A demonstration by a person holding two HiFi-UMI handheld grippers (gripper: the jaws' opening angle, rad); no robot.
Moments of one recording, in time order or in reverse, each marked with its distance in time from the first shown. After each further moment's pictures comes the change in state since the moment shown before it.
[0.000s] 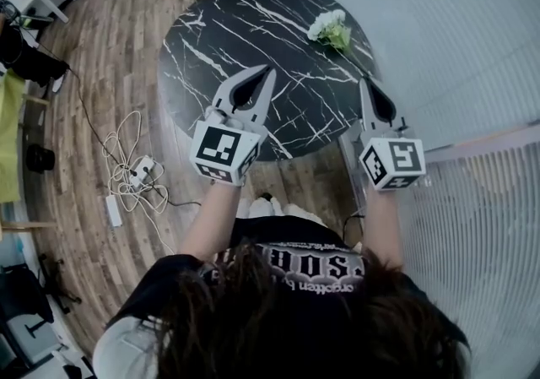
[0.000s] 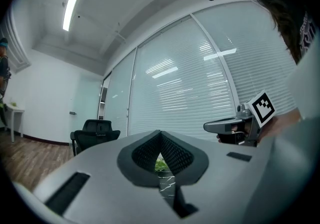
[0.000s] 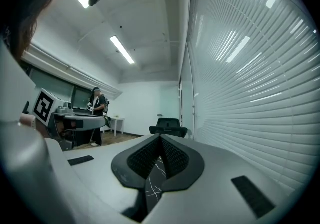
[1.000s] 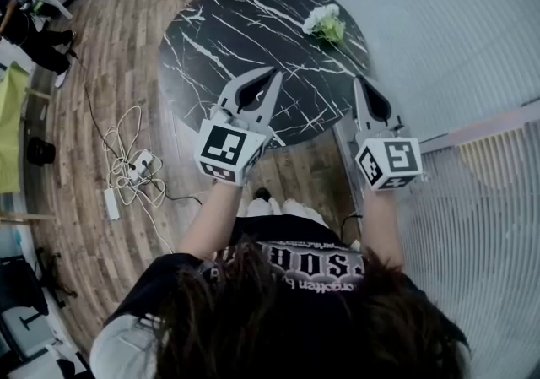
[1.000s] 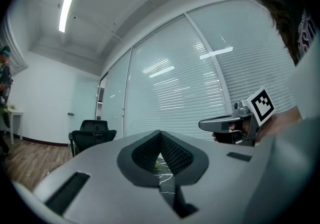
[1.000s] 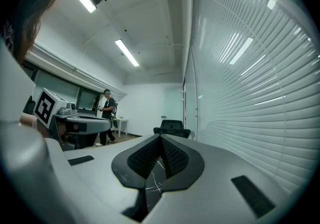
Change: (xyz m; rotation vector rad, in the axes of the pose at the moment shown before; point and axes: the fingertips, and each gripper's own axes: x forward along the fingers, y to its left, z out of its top) left arm -0.016 -0.052 0.002 0.021 0.010 -0.019; right arm -0.042 0.010 0.006 -0.012 -0.018 0.042
